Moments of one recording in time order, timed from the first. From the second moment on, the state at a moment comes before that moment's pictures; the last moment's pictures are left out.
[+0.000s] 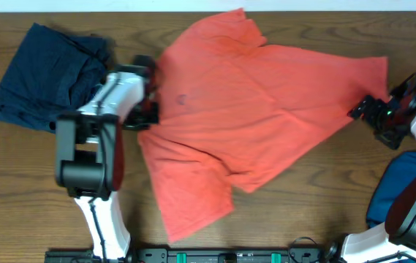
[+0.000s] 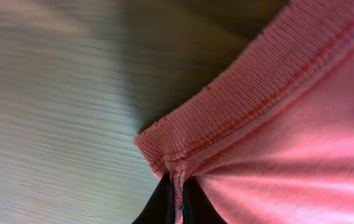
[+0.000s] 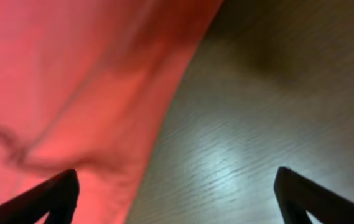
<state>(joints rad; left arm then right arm) -0.09 2.09 1.44 -1.00 -0.12 -0.24 -0.42 1.73 1.16 -0.74 -0.25 0.25</state>
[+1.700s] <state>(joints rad) -0.09 1.53 1.43 -1.13 -0.06 -0.20 -0.08 1.68 1.02 0.13 -0.34 0.63</state>
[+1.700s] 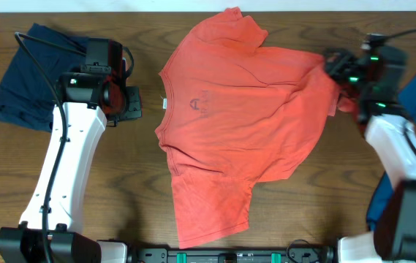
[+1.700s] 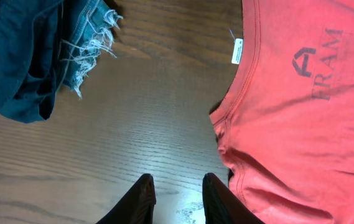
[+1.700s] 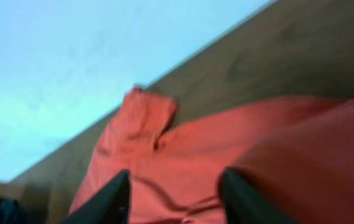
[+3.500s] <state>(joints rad) -0.09 1.53 1.43 -1.16 -0.06 -0.20 -0.18 1.94 1.02 -0.09 -0.42 0.49</state>
